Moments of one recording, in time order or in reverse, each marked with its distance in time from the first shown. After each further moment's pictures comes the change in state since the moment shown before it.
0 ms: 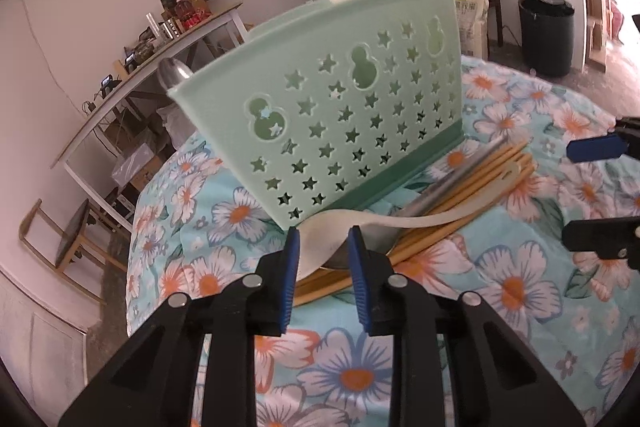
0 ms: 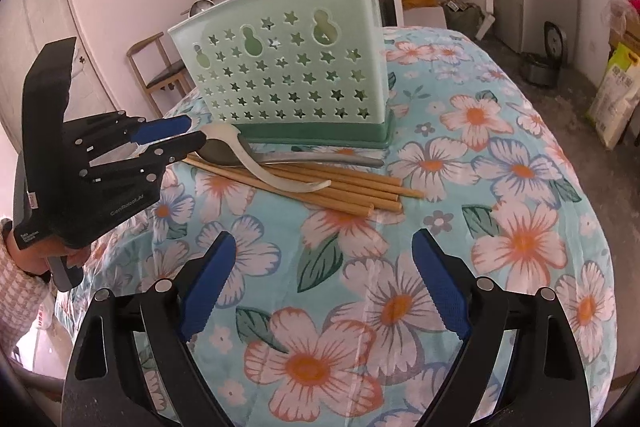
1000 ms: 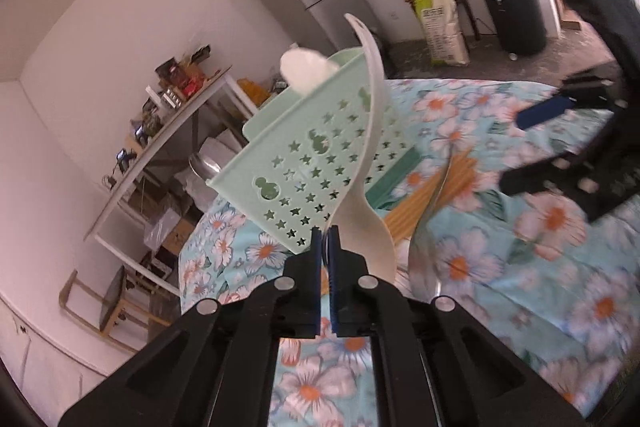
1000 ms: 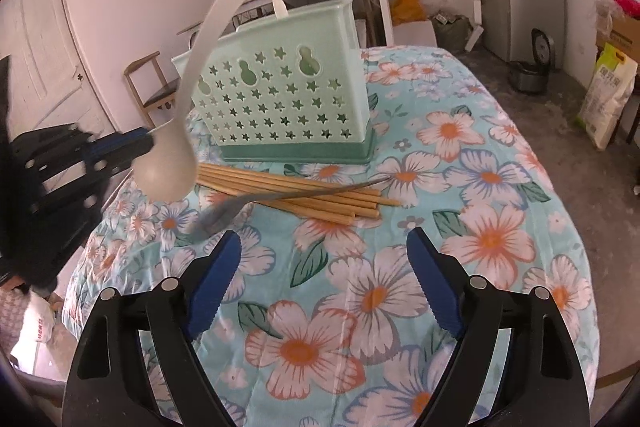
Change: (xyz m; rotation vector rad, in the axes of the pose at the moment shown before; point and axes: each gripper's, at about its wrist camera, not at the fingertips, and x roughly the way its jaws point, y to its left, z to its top) left arm -0.089 -0.031 -0.005 0.210 -0.148 0.076; right arm -0.035 -0.003 -0.006 0.016 -0.079 -0.022
